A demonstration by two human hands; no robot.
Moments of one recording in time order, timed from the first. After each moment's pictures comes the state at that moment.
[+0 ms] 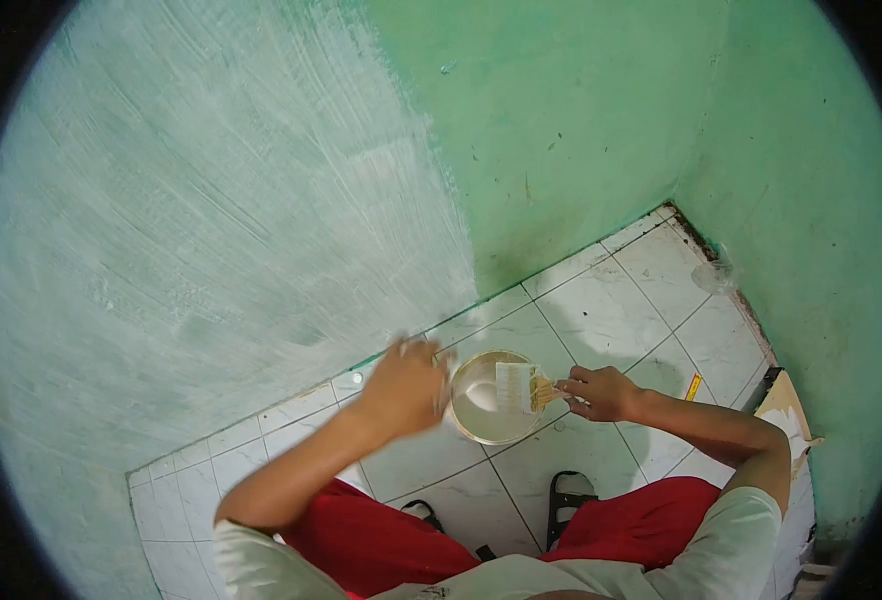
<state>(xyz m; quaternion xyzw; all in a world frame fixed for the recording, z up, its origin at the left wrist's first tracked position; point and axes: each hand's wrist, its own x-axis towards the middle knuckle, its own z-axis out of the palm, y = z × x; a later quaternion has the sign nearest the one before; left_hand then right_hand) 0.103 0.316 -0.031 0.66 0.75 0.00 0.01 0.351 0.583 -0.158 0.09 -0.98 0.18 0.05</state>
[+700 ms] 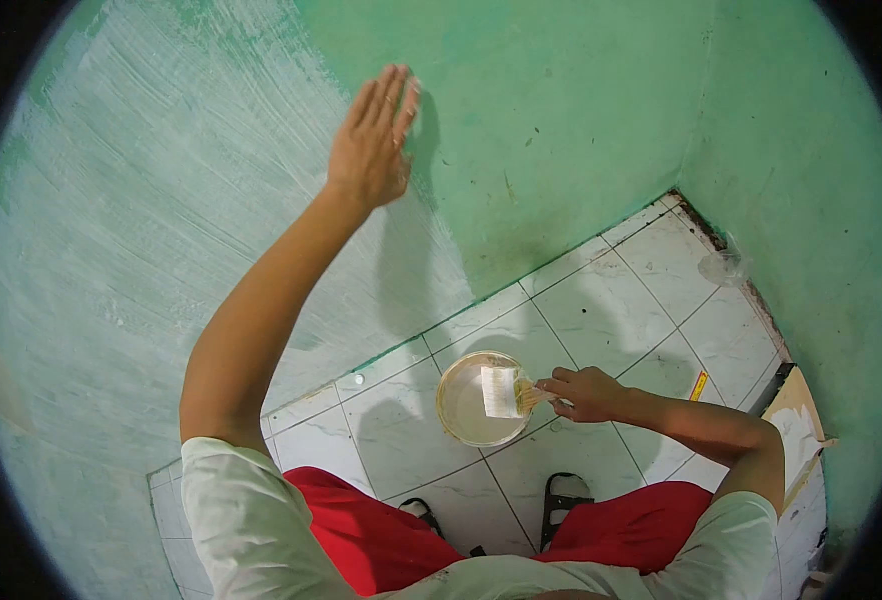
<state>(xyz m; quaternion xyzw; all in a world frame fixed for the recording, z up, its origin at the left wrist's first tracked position) -0.002 0.505 0.113 0.52 0.72 -0.23 -0.40 0.347 0.597 -0.178 0.09 -0.97 0.23 0.05</state>
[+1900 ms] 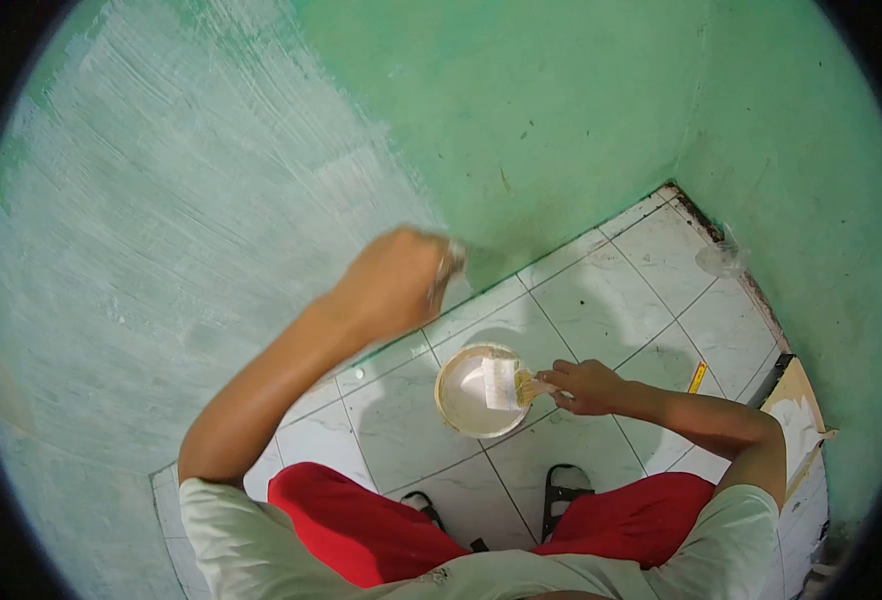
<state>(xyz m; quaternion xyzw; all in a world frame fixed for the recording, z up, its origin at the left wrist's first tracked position) 0.101 0.428 0.091 0.72 0.69 0.11 -0.01 0.353 0.593 -0.171 0.06 -0.97 0.25 -0.01</state>
